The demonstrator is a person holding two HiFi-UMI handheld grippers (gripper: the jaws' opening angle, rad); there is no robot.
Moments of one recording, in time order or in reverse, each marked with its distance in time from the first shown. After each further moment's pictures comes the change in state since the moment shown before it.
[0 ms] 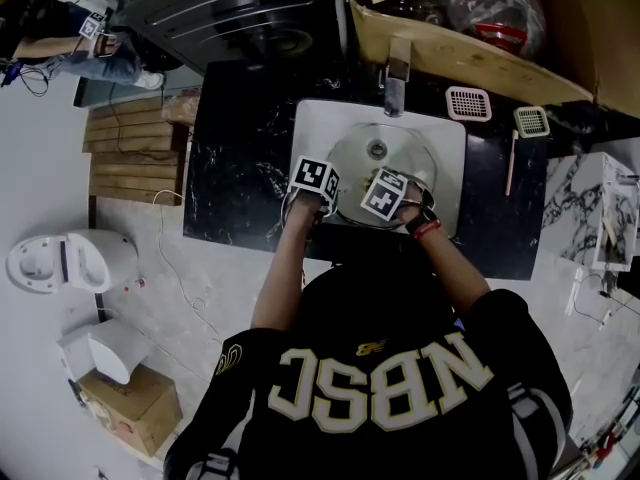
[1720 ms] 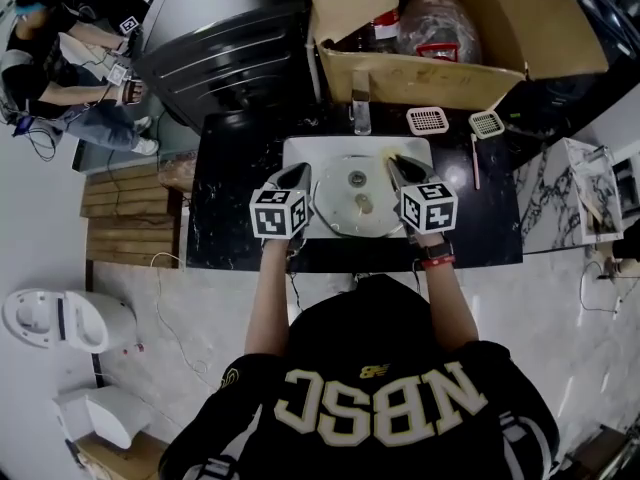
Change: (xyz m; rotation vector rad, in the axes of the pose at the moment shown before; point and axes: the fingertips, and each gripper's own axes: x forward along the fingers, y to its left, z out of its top) left arm -0.215 -0.067 0.085 0.339 -0.942 0.042; right arm -0.246 -0.061 -0.004 0.688 -0.891 -0.500
